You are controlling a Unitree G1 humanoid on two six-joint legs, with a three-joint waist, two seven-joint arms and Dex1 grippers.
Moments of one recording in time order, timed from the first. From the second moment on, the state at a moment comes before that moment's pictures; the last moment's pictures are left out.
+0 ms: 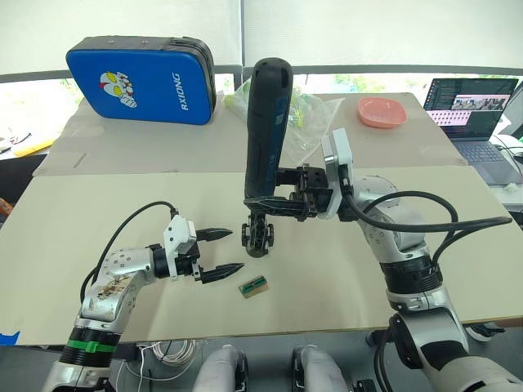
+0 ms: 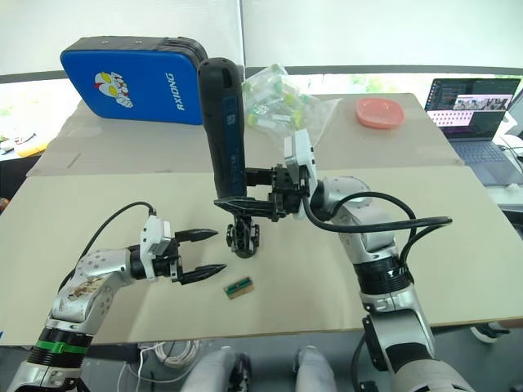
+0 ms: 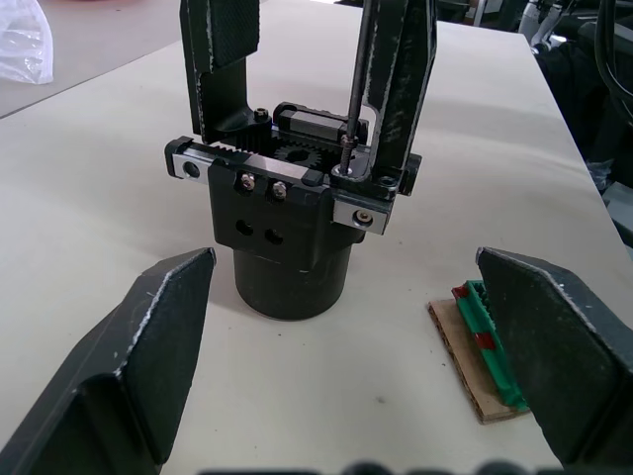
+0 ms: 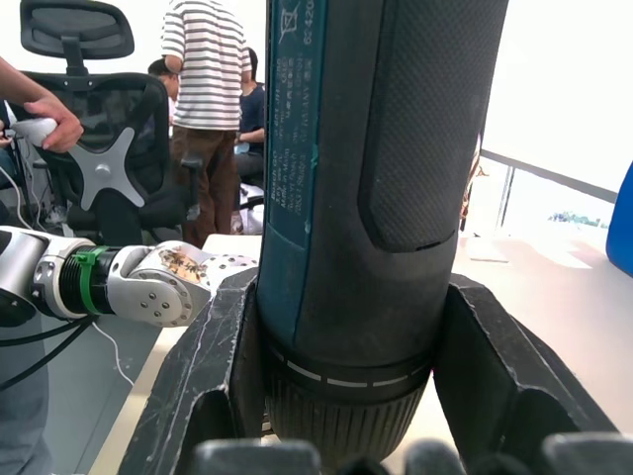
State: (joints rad) left arm -0.21 0.58 -0.02 -0.05 -0.43 0.20 -1.13; right arm -0.74 -0.33 0.11 -0.01 0.56 0.35 1.18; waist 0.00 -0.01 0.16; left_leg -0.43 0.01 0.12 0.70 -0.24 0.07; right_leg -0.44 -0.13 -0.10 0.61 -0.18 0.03
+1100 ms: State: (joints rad) left arm -0.24 0.56 -0.06 -0.03 -0.38 0.19 -1.10; right arm -0.74 -0.31 0.12 -0.01 0.53 0.35 1.15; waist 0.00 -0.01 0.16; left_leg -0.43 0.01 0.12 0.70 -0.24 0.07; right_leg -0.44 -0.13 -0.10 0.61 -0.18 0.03
